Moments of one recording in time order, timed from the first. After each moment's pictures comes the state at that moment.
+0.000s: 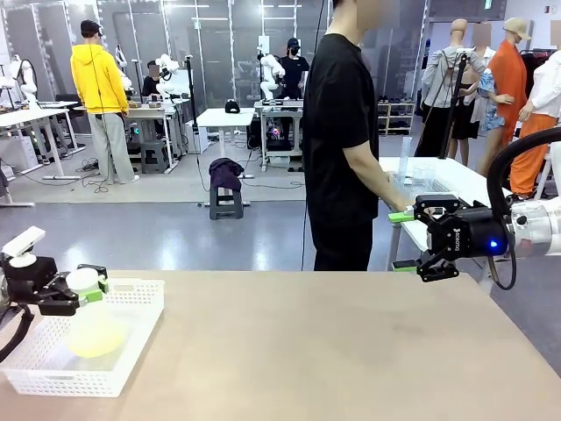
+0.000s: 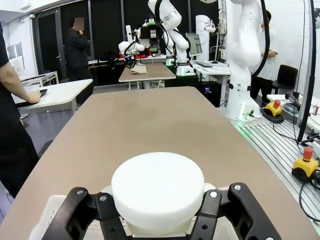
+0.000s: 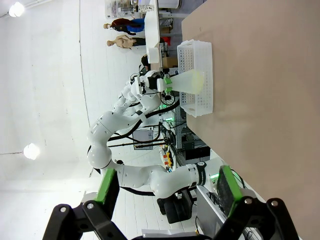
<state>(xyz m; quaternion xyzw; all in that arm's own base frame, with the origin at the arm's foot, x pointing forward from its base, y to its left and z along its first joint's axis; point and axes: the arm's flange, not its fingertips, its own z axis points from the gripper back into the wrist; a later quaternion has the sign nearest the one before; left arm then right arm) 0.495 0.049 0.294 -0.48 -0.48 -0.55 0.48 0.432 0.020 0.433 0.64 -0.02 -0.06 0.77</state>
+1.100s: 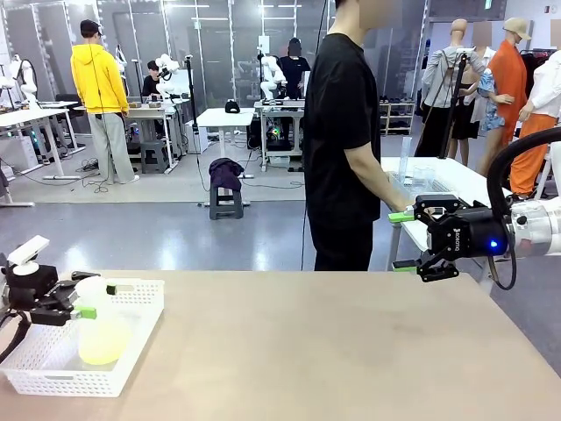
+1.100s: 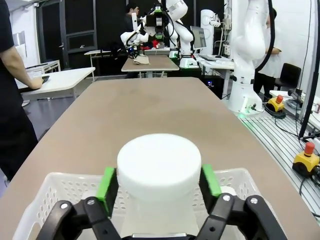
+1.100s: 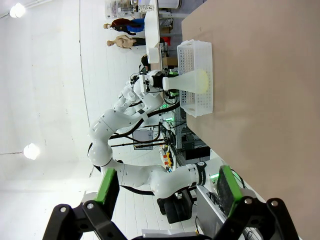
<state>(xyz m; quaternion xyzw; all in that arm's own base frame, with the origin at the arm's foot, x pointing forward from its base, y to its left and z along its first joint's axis) 0.496 0.061 0.276 -0.48 -0.47 -0.55 0.51 0.432 0.020 0.433 0.64 -0.02 -0.06 0.77</state>
